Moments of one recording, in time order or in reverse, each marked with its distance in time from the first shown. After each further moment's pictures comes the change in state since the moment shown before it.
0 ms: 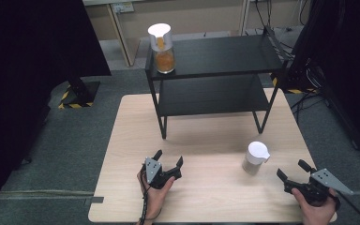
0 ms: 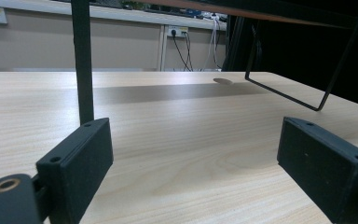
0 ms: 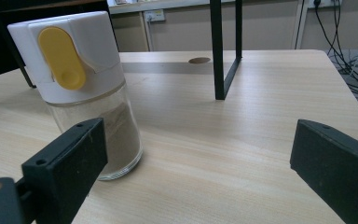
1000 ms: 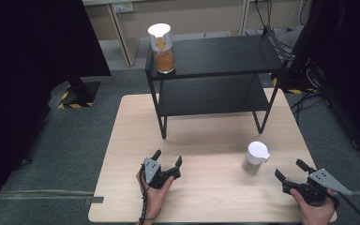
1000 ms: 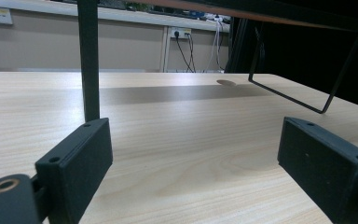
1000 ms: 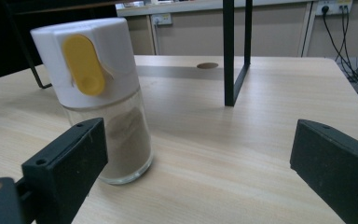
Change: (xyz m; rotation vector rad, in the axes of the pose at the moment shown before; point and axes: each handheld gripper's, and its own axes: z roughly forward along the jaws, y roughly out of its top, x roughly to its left) left arm 0.000 -0.001 -0.001 -0.005 0.011 -0.004; right arm 0.003 0.001 0.000 -0.018 0.025 -0.025
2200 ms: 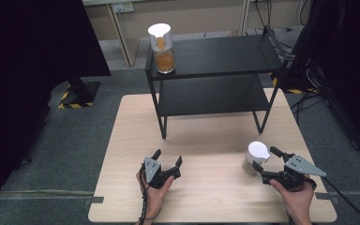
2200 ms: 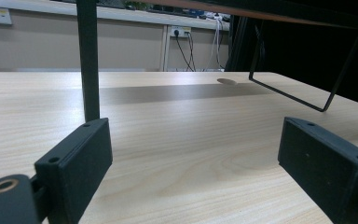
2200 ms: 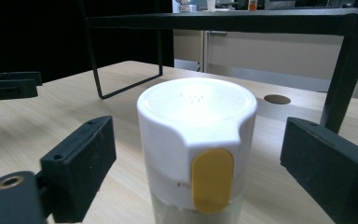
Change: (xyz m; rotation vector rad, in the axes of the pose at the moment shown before) left arm 0.001 0.001 0.001 0.003 -0.001 0.007; right arm 0.014 0.038 0.054 -0.008 0.208 -0.102
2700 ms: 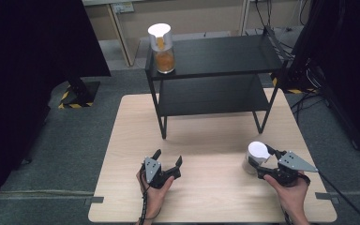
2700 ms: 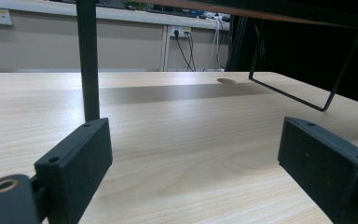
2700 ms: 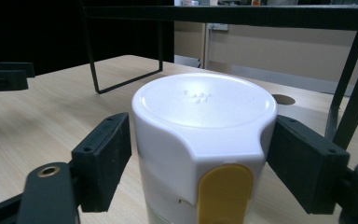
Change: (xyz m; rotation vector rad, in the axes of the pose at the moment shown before) left arm 0.000 0.000 0.000 0.001 0.000 0.001; right arm 0.001 0.000 0.015 0.019 -0.003 -0.029
